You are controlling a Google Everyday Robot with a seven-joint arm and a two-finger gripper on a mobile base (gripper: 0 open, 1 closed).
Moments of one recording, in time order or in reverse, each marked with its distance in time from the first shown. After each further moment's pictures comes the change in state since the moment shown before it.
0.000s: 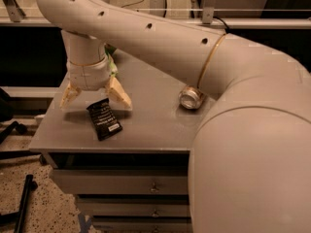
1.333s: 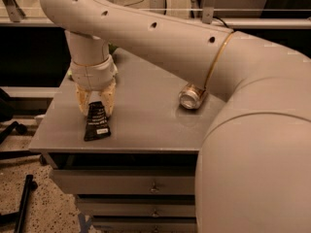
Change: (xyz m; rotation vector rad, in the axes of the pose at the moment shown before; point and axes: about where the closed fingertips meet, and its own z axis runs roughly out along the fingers) arm -0.002 0.012 -0.002 -0.014 0.021 0.063
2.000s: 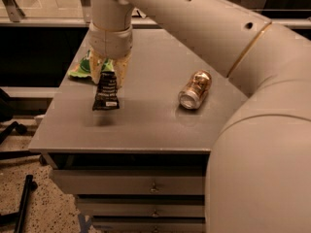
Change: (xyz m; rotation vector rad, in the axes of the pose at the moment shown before) arm 0.040 0.023 -0.064 0.155 0.068 0.091
